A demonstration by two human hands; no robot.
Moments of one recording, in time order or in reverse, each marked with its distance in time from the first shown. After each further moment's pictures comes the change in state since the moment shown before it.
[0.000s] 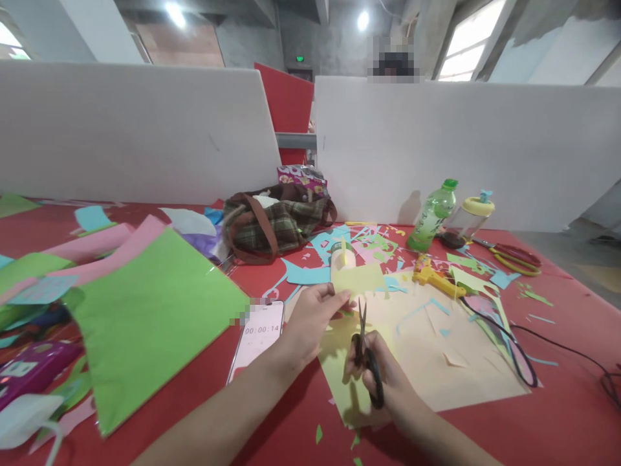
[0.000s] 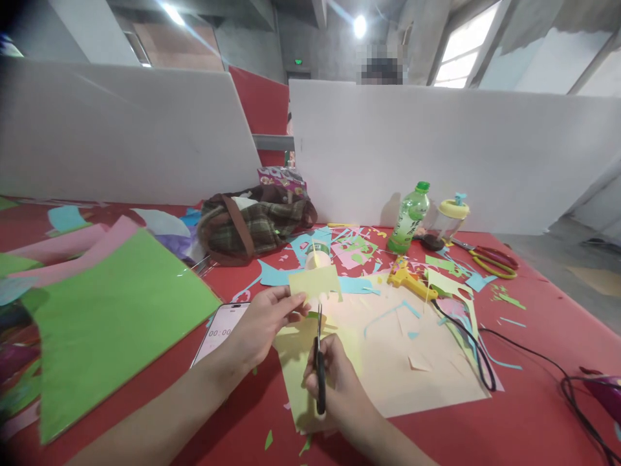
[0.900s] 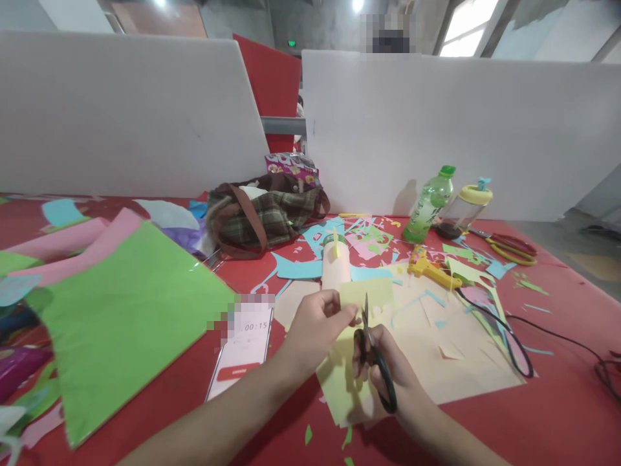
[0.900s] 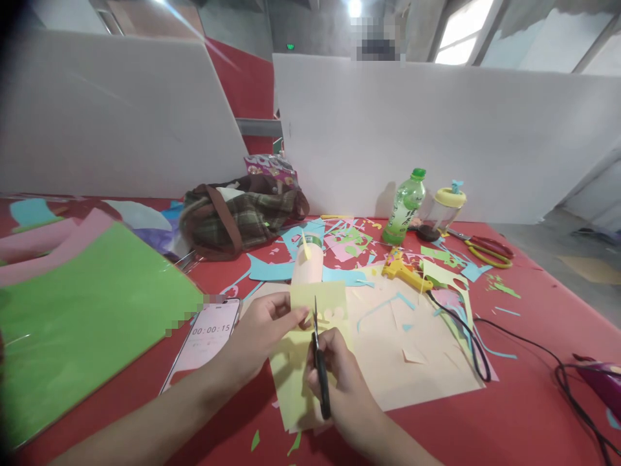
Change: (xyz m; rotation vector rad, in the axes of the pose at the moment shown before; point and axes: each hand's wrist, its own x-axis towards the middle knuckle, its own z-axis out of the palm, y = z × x) left_hand -0.006 -0.011 0.011 0.272 -0.076 0.026; right_hand -0.006 -0.006 -0.014 0.016 -0.002 -0.007
